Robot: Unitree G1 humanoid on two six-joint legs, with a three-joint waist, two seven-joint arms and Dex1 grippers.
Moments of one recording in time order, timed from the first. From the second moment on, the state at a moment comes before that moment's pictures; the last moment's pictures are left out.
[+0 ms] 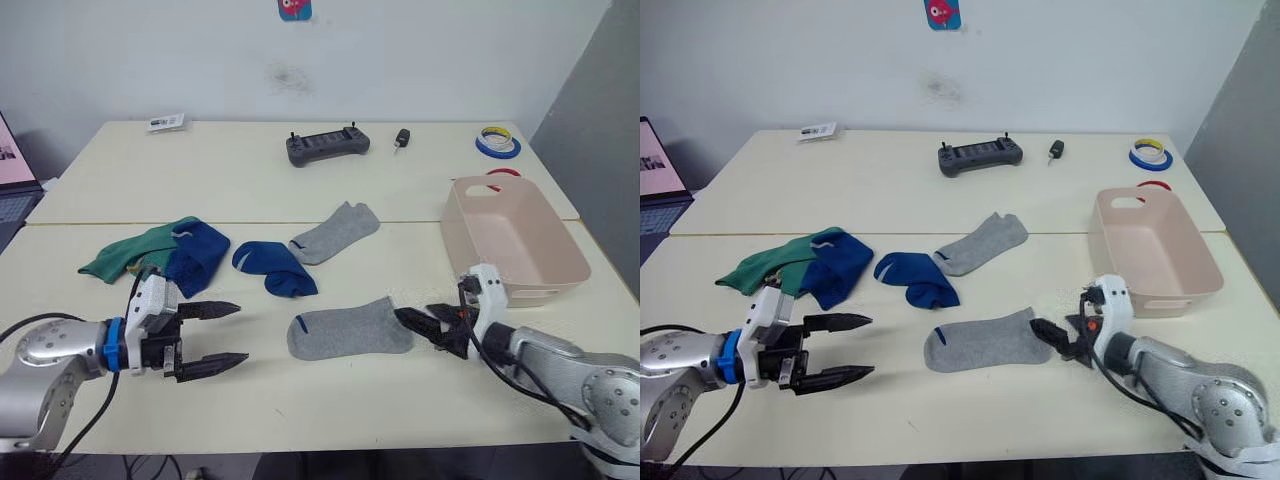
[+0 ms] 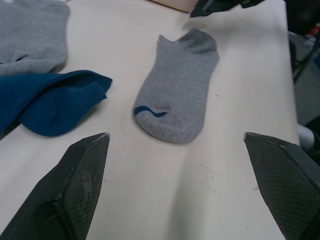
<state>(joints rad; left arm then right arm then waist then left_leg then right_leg) 0.08 0.84 0.28 -0.21 -0.59 0.35 -1.28 -0.10 -0.72 -0.09 -0.62 1.22 1.05 -0.03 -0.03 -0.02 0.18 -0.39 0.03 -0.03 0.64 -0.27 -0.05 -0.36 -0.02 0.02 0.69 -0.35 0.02</state>
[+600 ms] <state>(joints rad) 0.16 0.55 0.11 -0.43 -0.55 0.63 -0.75 -0.09 -0.60 0.11 -0.61 0.79 0.90 0.17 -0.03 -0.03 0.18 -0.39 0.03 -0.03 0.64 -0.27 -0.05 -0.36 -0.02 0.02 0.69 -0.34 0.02</state>
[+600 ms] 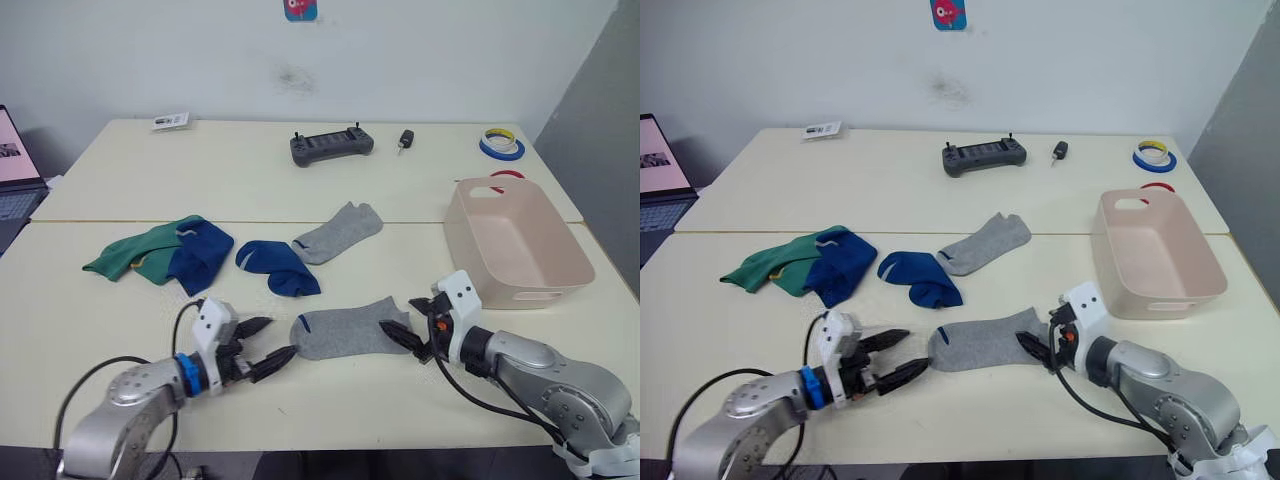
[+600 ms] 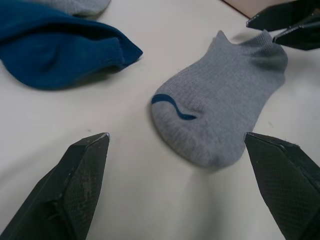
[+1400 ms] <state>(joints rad) -0.01 0.53 0.00 -0.42 -0.63 0.91 -0.62 -0.02 -0.53 0.10 -0.57 0.63 0.88 0.25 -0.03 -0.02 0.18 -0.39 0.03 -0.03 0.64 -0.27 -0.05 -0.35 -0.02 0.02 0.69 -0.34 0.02</state>
